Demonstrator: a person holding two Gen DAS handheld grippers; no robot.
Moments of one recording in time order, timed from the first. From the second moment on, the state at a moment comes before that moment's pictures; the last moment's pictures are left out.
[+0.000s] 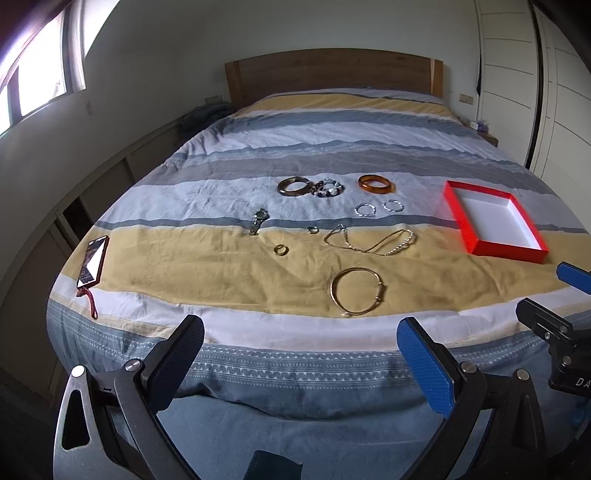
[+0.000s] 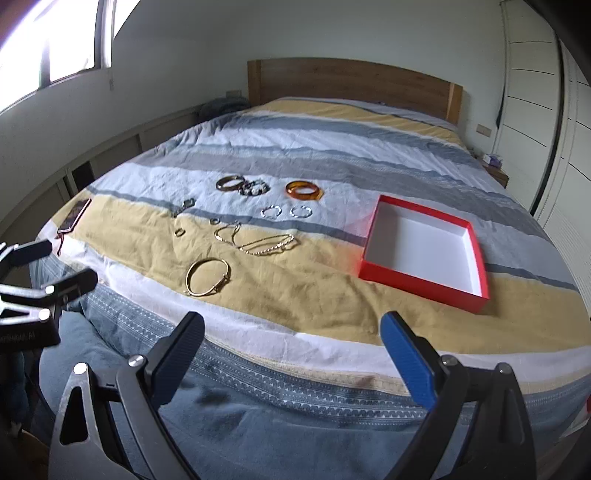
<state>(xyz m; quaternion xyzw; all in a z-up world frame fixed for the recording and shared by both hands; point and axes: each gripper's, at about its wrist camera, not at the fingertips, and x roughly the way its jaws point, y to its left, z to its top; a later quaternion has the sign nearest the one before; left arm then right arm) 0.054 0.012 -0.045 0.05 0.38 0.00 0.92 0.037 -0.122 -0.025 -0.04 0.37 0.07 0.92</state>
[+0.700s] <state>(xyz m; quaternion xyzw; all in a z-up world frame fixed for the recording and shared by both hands) 0.148 0.027 -0.096 0.03 0.47 -0.03 0.88 0.131 -0.101 -0.053 -0.08 0.43 0.14 0.89</state>
